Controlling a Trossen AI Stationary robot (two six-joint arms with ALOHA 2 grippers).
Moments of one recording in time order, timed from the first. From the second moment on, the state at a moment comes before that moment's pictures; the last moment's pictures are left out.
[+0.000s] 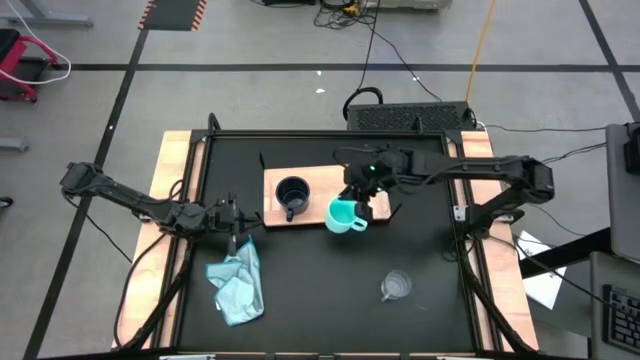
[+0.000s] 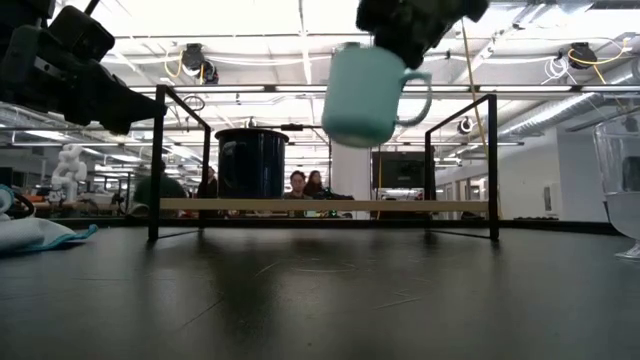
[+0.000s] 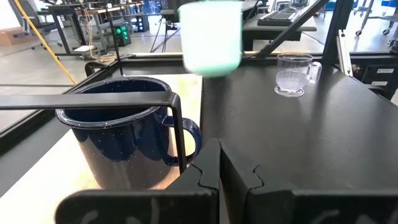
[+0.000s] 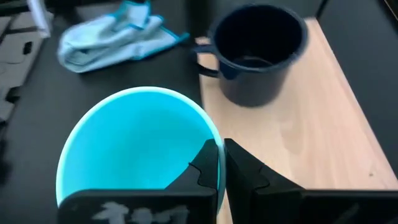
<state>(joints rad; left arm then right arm) -0.30 0.59 0.04 0.38 -0.37 -0.04 -0.19 1.47 1.17 -0.46 -0.24 0.00</state>
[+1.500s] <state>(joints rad) -0.30 0.59 0.04 0.36 -0.37 -0.02 -0.35 1.67 1.29 -0.54 -0.13 0.09</state>
